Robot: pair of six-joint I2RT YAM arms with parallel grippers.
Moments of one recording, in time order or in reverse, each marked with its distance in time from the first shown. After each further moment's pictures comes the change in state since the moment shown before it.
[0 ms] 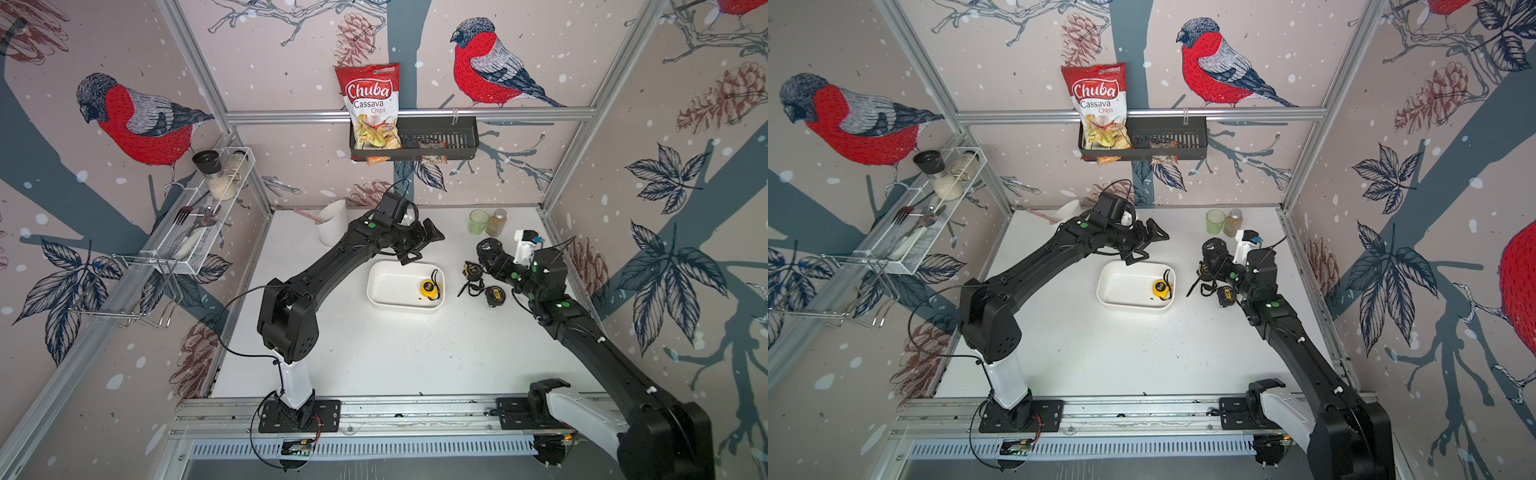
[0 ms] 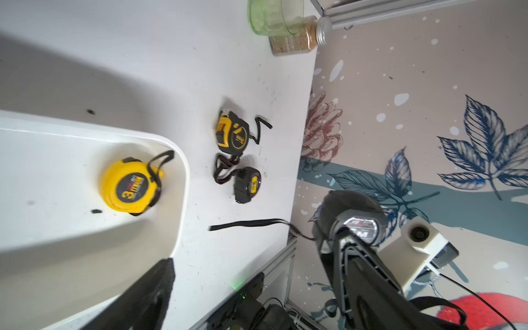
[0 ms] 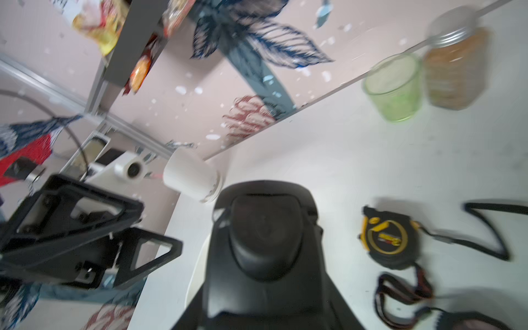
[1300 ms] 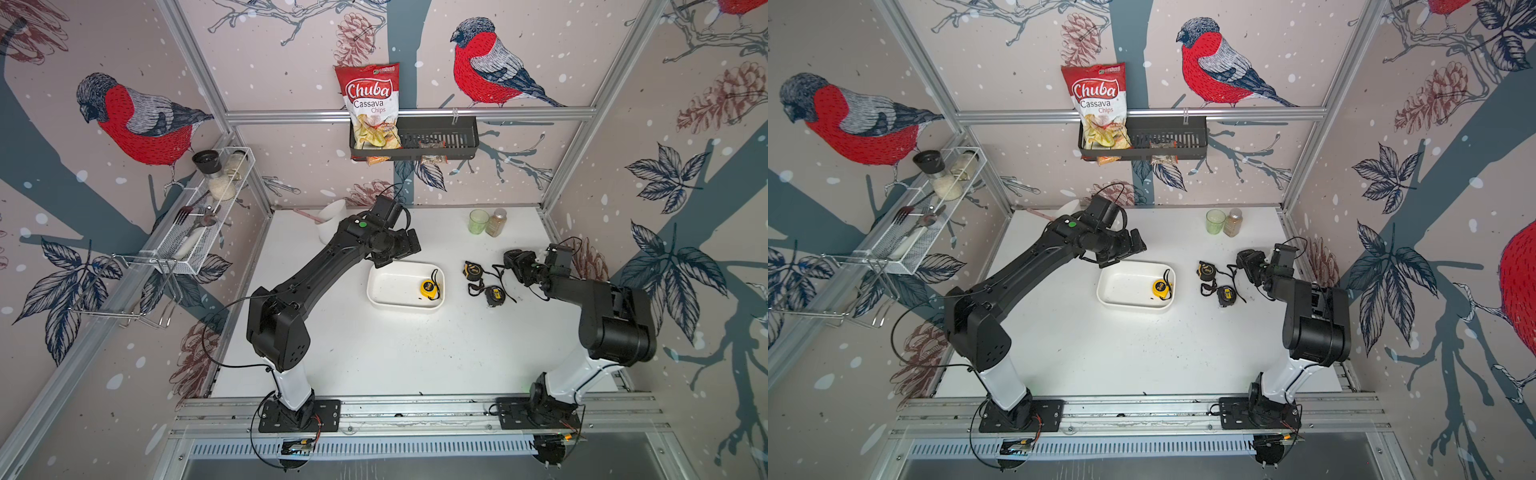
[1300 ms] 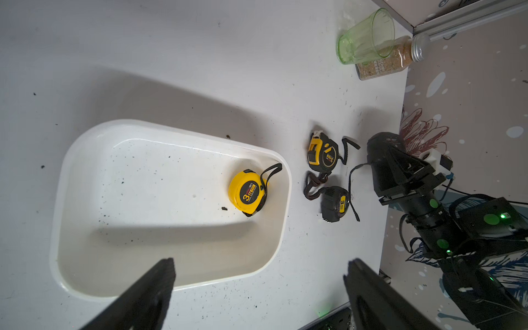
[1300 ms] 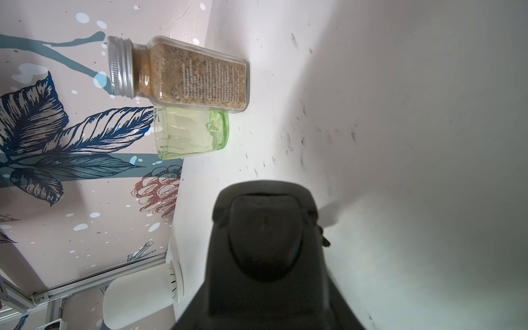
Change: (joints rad) left arm 0.006 -0.077 -0.020 -0.247 -0.294 0.195; right arm -0.341 0.739 0.159 0.219 -0.180 0.305
